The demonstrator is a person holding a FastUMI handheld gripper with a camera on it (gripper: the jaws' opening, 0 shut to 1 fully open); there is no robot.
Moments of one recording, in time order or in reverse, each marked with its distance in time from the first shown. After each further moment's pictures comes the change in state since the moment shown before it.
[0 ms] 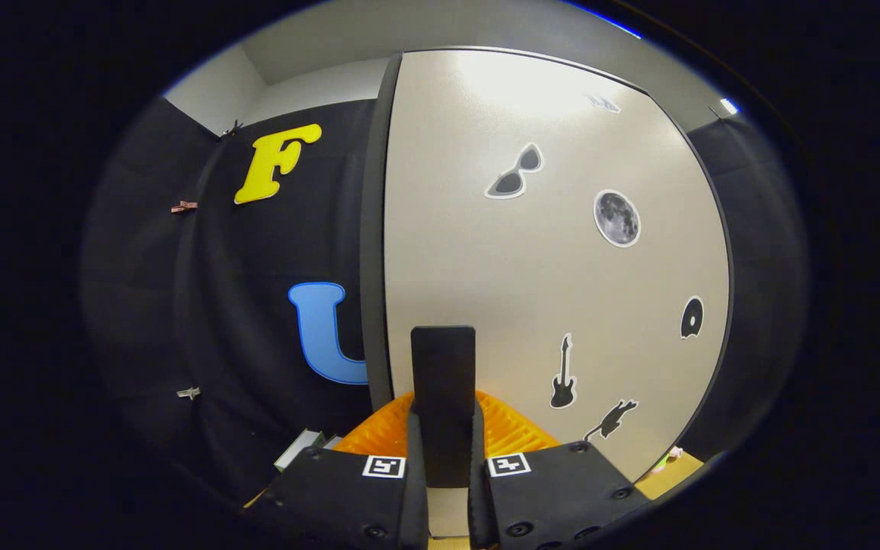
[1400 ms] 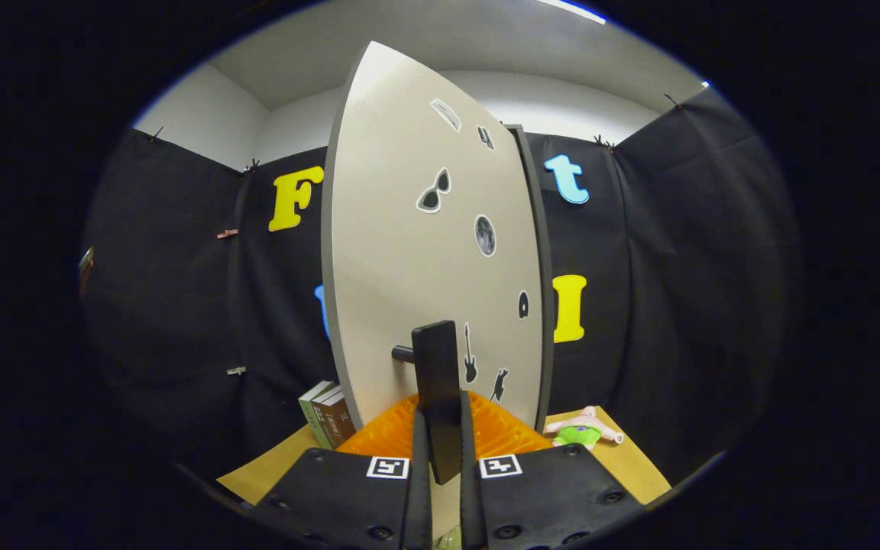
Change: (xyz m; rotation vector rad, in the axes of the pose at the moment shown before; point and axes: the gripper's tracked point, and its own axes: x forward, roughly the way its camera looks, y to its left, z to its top) arm -0.178 -0.111 0.029 0.052 0.021 0.079
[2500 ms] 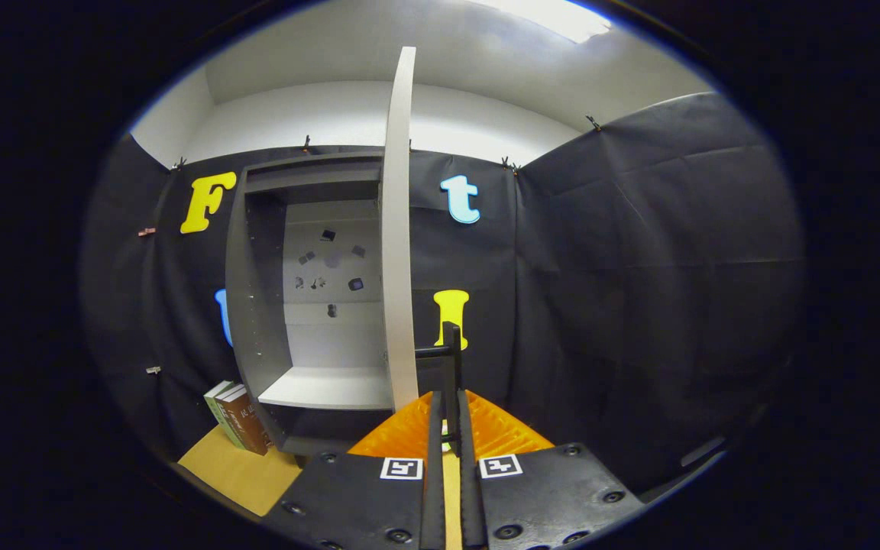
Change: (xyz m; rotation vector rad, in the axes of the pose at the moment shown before) arm -0.023 -0.090 0.017 -0.067 -0.065 -0.331
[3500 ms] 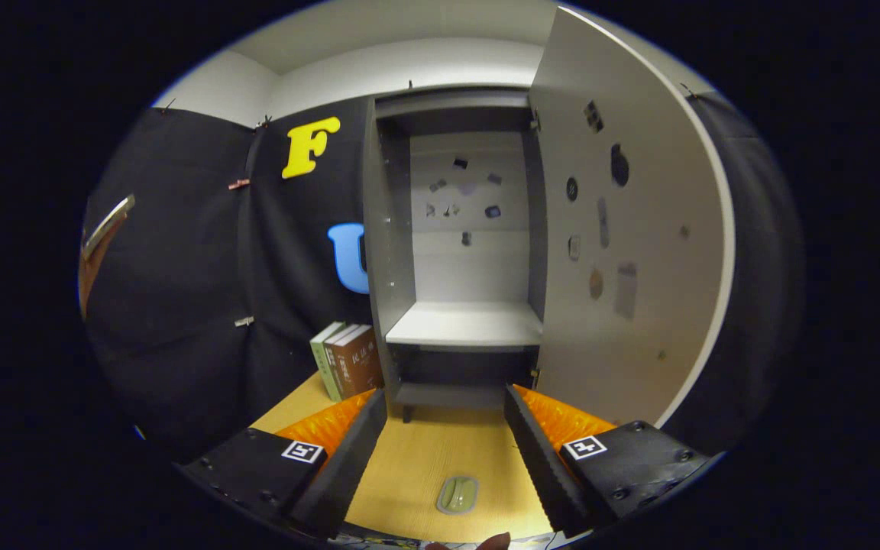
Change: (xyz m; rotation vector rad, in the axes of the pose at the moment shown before) arm -0.015 0.204 -0.148 -0.004 0.312 0.394
